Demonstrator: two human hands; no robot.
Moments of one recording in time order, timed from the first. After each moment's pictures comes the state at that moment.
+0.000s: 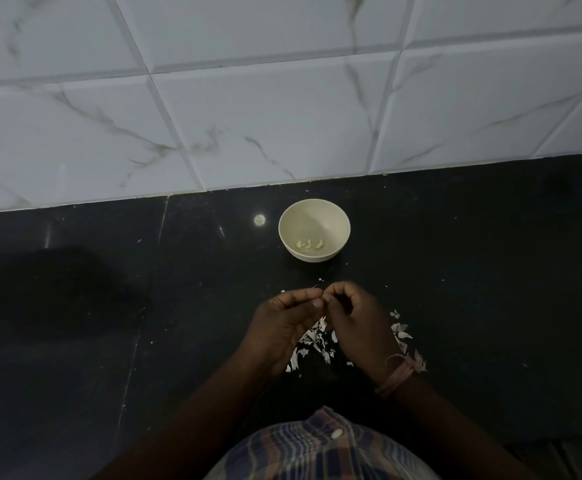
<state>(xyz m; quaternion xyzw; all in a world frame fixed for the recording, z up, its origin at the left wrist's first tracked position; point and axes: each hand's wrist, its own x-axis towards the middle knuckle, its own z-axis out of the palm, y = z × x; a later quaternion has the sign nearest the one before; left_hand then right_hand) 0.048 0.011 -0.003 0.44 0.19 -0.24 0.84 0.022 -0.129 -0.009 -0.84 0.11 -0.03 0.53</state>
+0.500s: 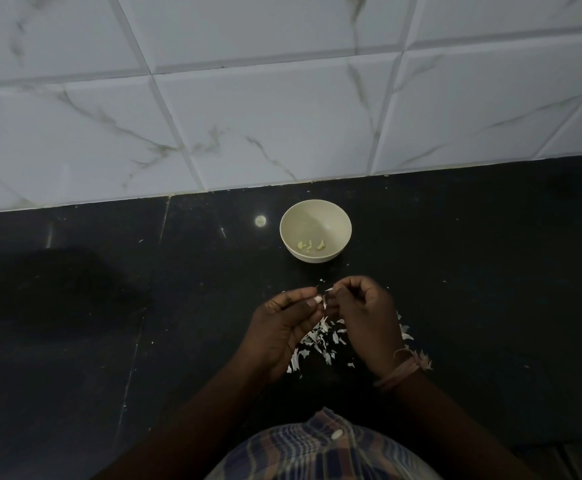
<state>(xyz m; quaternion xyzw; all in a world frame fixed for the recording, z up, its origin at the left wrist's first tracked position) 0.043 0.015 0.000 0.43 0.20 -0.23 0.85 0.027 -0.128 -0.002 -0.71 0.20 -0.04 0.68</state>
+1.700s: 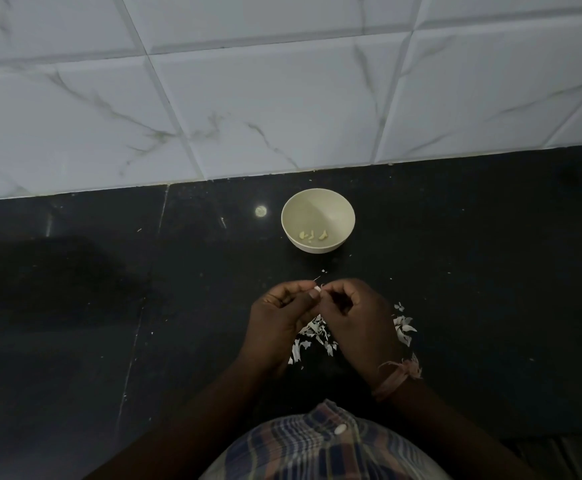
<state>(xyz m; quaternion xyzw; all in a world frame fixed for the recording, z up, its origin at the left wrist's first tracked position) 0.035 0.013 -0.007 0.49 0.16 -0.17 0.84 0.015 -0.117 -0.007 -0.86 0.08 -0.11 0.49</state>
